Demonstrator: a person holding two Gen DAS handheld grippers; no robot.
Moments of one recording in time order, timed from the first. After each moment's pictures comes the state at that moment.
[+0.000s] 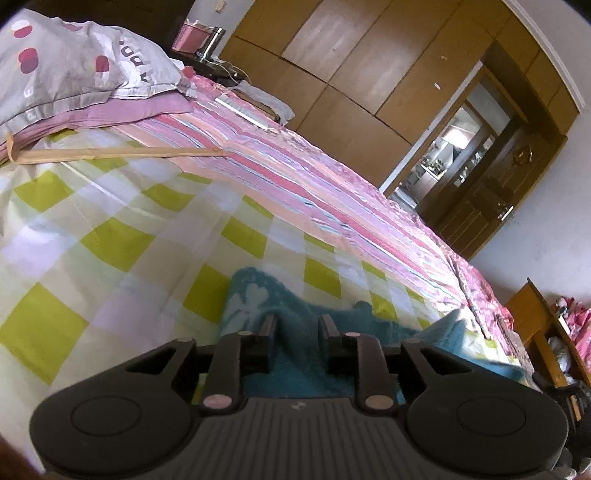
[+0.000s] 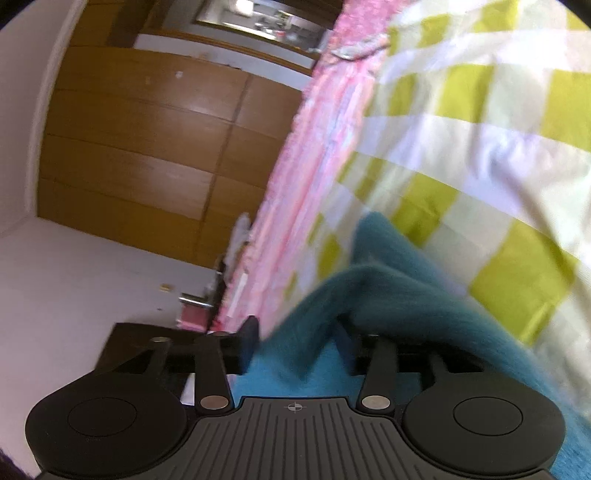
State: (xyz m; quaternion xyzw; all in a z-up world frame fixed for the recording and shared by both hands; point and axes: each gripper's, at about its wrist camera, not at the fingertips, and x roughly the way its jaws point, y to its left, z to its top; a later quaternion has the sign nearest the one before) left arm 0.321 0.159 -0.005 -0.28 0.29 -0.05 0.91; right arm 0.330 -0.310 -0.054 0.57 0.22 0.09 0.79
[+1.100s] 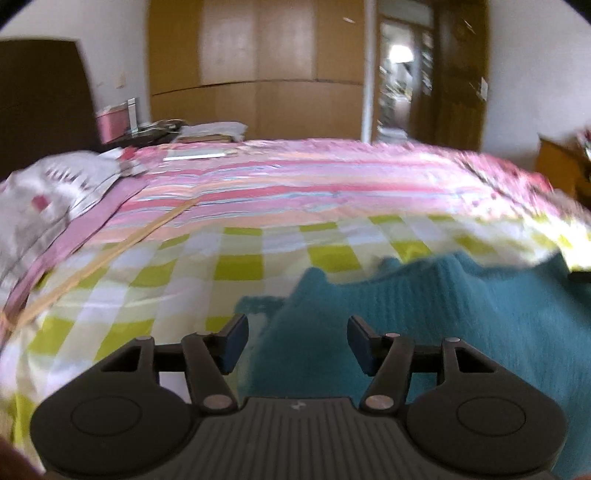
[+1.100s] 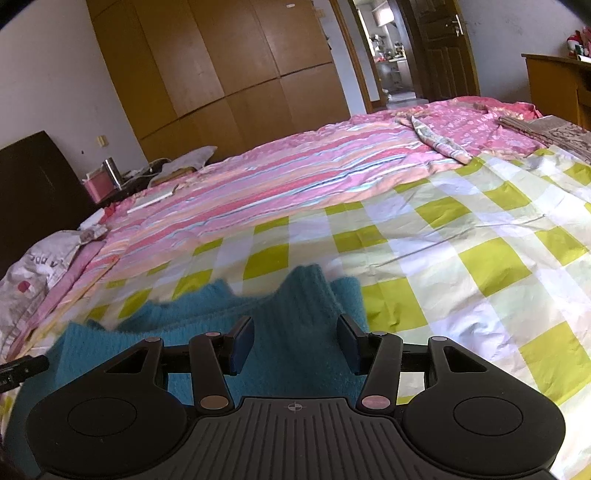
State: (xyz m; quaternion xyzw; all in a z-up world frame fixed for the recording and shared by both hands) left arm 0.346 0.103 0.001 0.02 0.30 -0.07 0.95; right arm 0.352 -0.264 -0.019 0.17 0.30 0.03 0.94
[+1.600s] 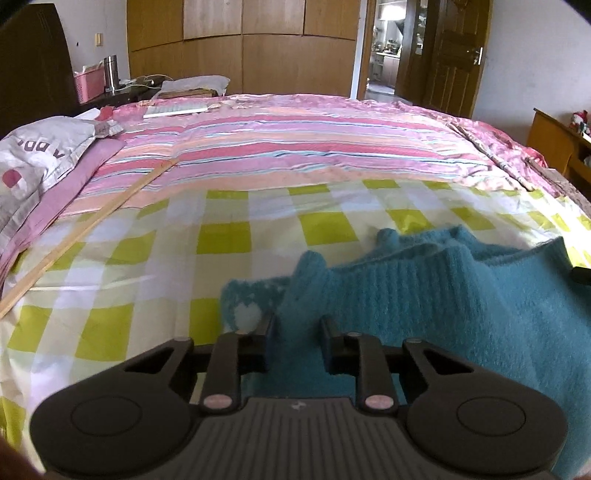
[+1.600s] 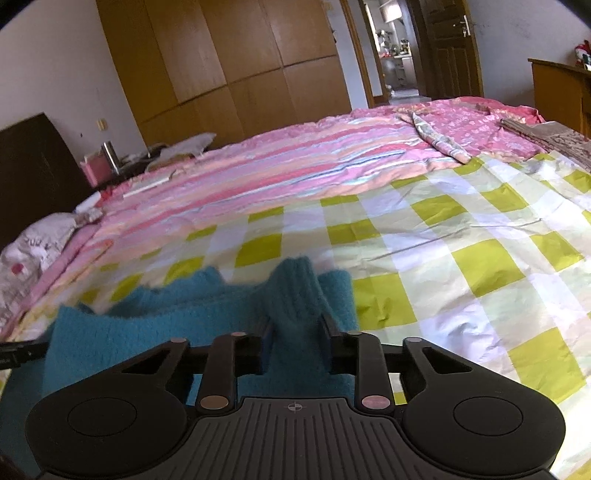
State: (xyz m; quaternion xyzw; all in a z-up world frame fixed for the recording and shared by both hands) left arm 0.377 0.111 0.002 0.00 0.38 -0.09 0.92; right arm 0.352 -0.267 -0.017 0.14 0.32 0.03 0.94
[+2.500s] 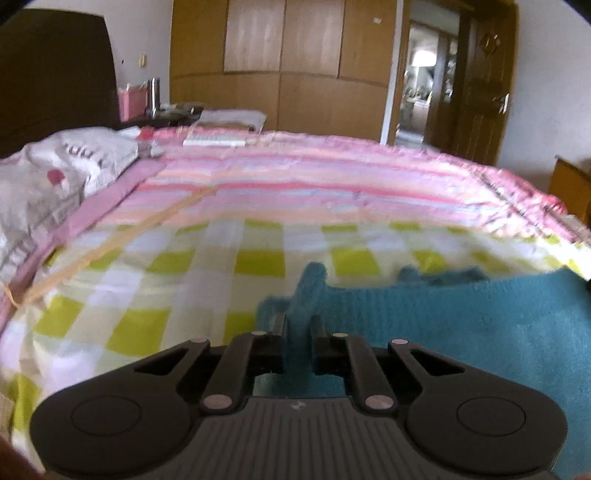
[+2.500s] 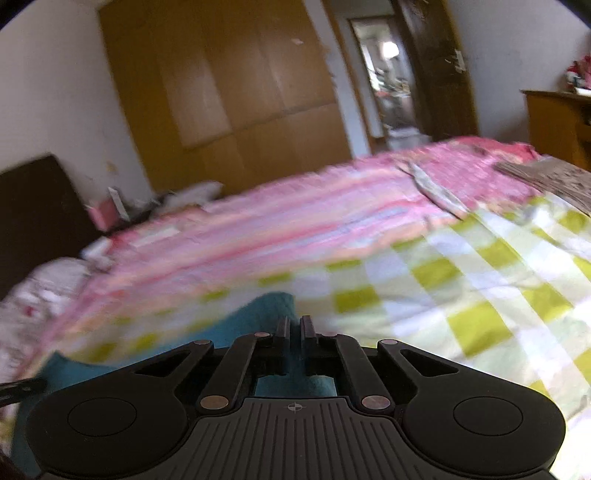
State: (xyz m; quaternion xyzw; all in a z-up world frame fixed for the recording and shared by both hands) left arm 0.355 0.128 0.000 -0.03 0.31 -0.03 0.95; right arm 0.360 -0.275 0.003 0.15 0.28 0.00 0.95
